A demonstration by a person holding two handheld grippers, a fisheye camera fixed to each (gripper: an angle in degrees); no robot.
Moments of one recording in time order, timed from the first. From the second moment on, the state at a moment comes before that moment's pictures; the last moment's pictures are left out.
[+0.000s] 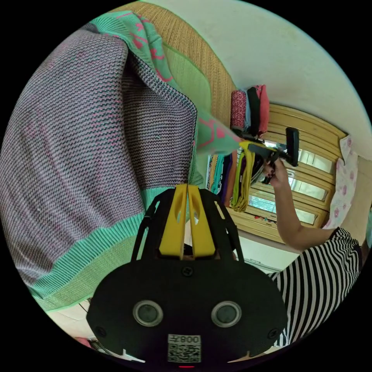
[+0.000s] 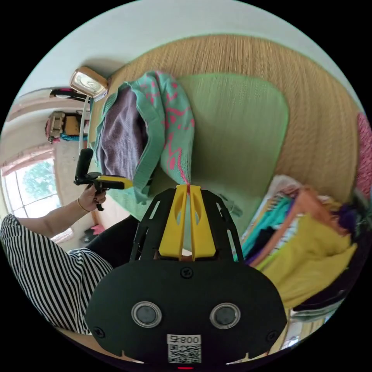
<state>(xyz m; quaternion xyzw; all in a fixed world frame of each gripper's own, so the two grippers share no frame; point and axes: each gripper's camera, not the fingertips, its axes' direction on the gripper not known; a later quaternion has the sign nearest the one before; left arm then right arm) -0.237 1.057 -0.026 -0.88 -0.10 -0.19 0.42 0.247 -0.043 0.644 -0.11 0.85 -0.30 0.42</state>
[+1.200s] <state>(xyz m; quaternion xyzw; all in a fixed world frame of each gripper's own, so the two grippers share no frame) -0.354 0.612 -0.218 -0.61 -0.49 -0.14 0.61 0.573 -0.123 0.968 -0.30 0.80 -0.35 0.39</state>
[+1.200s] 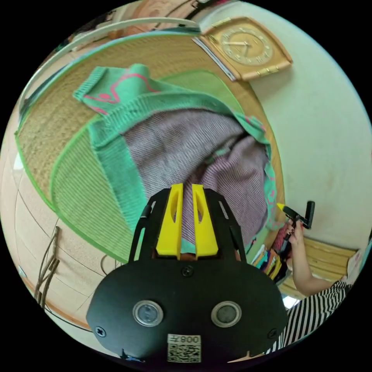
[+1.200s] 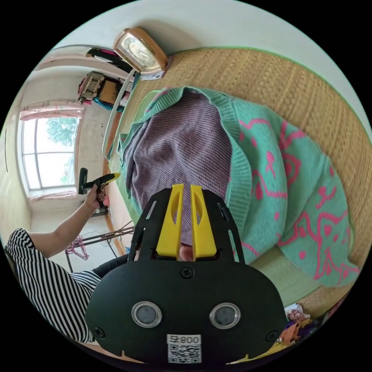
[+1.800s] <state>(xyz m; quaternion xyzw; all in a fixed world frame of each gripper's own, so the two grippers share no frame) -0.414 0.452 -0.314 -0.53 -0.59 -0.14 0.59 0.916 -0.089 1.187 -0.48 0.74 -0.46 0.11</state>
